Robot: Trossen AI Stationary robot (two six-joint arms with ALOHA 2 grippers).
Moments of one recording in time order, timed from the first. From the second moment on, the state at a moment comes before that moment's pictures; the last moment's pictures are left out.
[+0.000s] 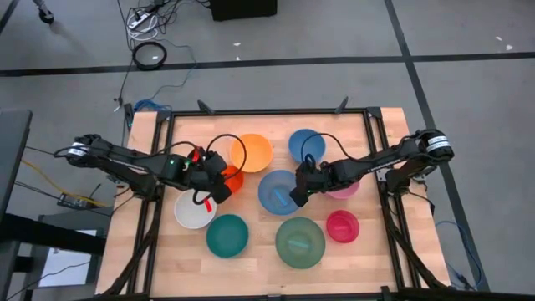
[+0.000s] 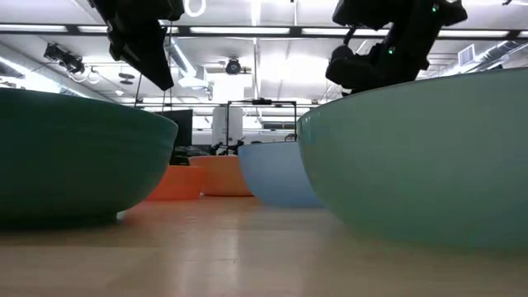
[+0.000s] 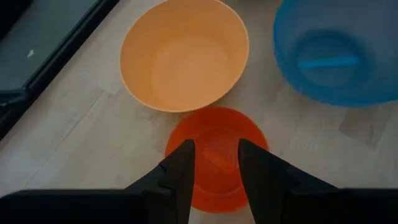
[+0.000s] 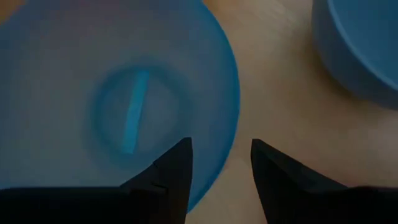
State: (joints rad) left arm -0.22 1.25 1.04 -0.91 -0.57 -0.66; right arm 0.15 1.55 0.95 -0.54 0.34 0.90
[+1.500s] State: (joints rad) left arm -0.22 1.25 1.04 -0.99 -0.60 -0.57; right arm 0.20 1.15 0.85 -0.36 0.23 0.73
